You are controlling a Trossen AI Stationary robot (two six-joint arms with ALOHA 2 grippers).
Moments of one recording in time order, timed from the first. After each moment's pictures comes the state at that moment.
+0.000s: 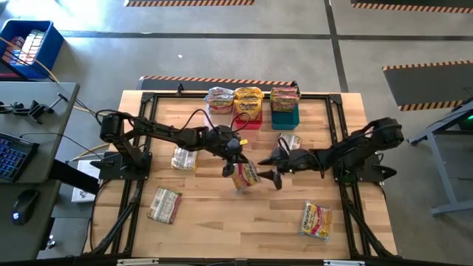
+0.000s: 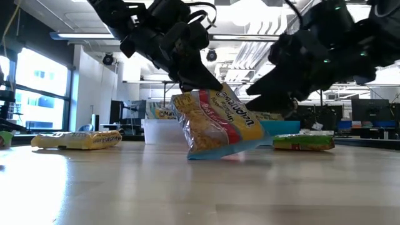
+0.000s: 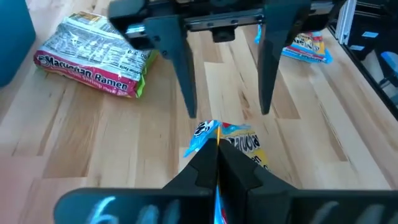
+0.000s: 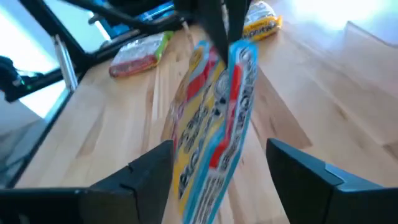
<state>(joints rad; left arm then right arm) 0.09 1.73 0.96 0.19 0.27 -0.04 0.11 1.56 0.36 0.87 0.05 0.41</state>
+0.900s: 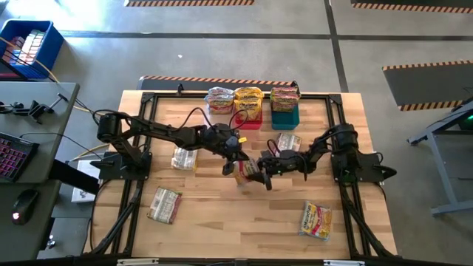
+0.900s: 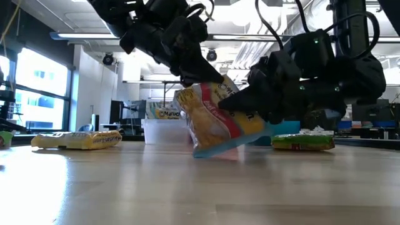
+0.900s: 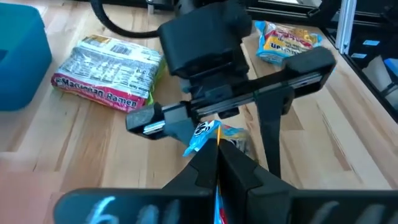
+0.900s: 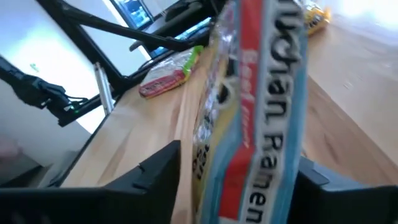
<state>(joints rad) 0.10 1.70 0.96 0.20 0.25 -0.01 0.06 2.03 0.47 1.40 -0.12 0.50</state>
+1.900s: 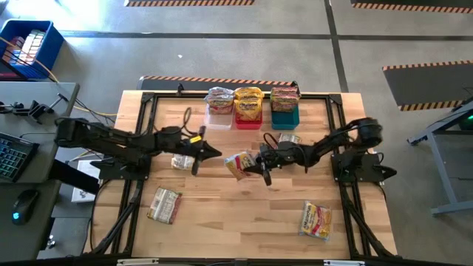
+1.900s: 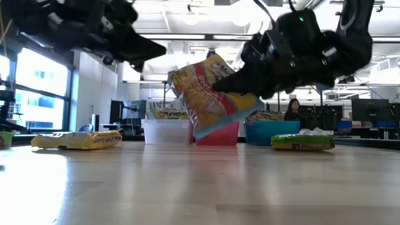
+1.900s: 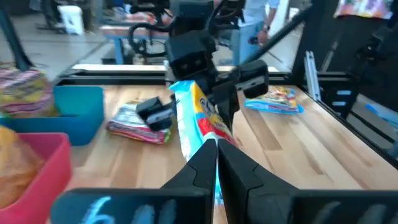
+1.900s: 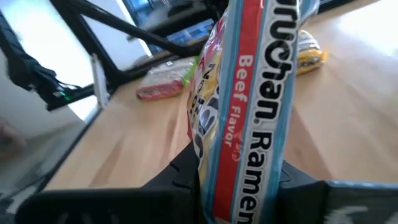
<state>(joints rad) 0.09 1.20 0.38 0.66 0.18 0.00 0.00 1.76 0.53 1.01 -0.18 0.34</state>
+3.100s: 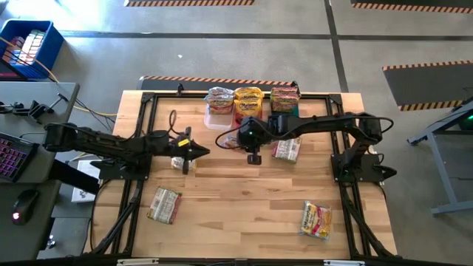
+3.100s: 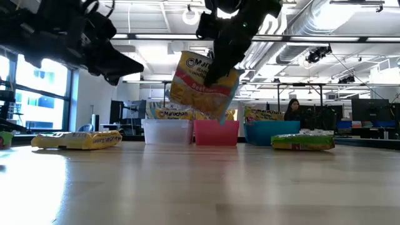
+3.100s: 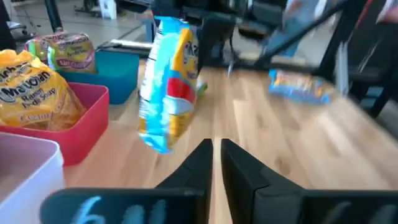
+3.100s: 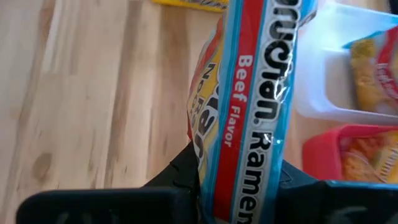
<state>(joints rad) 0.09 0.99 0.19 0.61 0.06 -0.07 -0.10 1.76 1.38 -0.57 0.01 -0.19</state>
